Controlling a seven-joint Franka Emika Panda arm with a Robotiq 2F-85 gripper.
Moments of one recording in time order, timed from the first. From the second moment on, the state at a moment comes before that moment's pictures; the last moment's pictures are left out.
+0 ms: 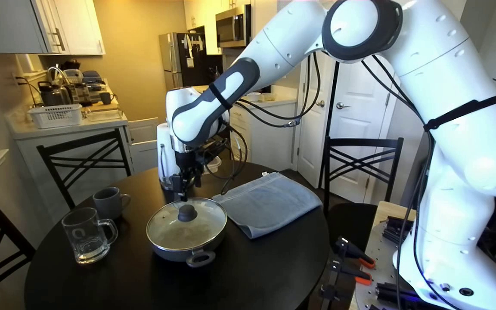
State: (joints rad) arm 0.12 0.66 0.12 -1.66 -0.08 2.31 -0.04
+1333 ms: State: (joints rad) arm 0.17 0.89 0.14 -1.40 -0.06 2.17 -0.05
